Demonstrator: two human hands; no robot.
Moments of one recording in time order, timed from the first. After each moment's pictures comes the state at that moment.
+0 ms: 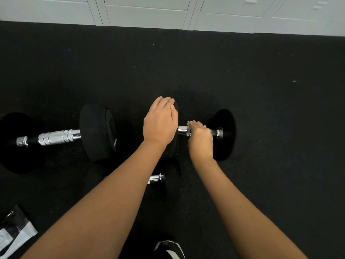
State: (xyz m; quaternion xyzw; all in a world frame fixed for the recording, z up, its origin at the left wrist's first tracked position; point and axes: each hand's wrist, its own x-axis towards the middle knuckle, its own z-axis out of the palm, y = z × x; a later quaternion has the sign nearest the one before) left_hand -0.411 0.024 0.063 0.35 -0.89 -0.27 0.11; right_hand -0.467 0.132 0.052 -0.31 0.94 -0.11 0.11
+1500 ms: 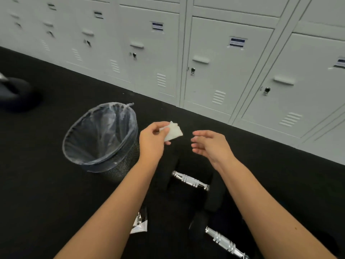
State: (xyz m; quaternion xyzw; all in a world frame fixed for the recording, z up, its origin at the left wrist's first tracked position) left_hand -0.124 -0.140 0.295 0.56 -0.49 -0.48 0.46; right_hand -0.277 -0.102 0.298 -0.28 0.65 -0.47 0.52
